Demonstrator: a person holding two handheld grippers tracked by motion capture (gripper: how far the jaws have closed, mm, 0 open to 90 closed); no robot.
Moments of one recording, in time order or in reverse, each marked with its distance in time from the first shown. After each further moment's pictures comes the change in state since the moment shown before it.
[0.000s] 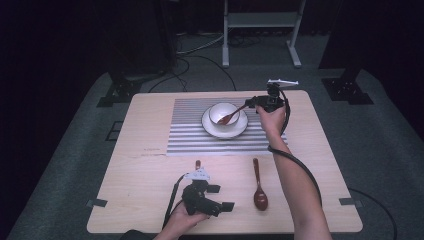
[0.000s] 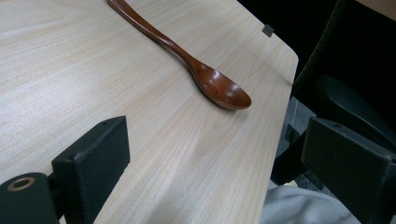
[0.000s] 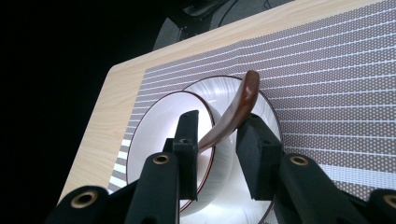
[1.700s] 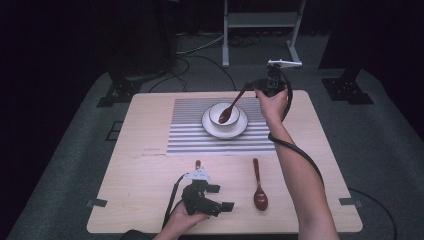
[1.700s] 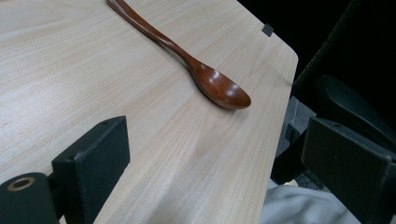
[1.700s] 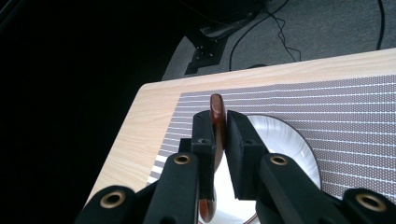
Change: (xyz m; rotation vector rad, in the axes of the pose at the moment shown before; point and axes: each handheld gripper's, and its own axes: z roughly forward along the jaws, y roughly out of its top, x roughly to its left) left arm 0.000 0.000 0.000 -0.001 0.000 0.005; right arm 0.058 0.029 -0.040 -0.064 0.029 -0.087
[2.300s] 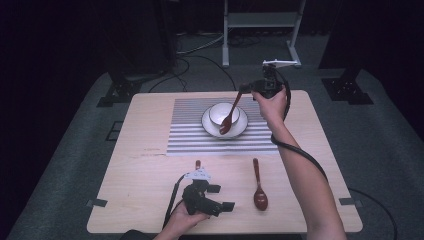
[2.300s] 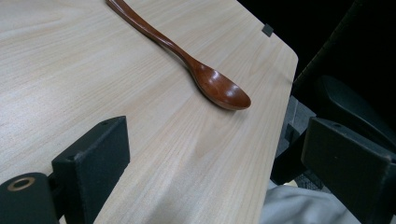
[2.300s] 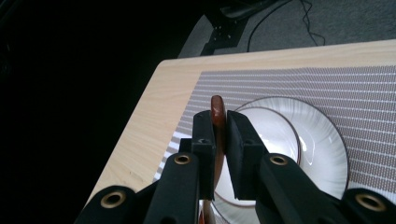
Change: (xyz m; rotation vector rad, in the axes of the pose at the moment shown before) left arm 0.000 0.000 0.001 -0.001 -0.002 -0.004; right arm 0.016 -0.004 -0.003 0.078 0.063 -0.054
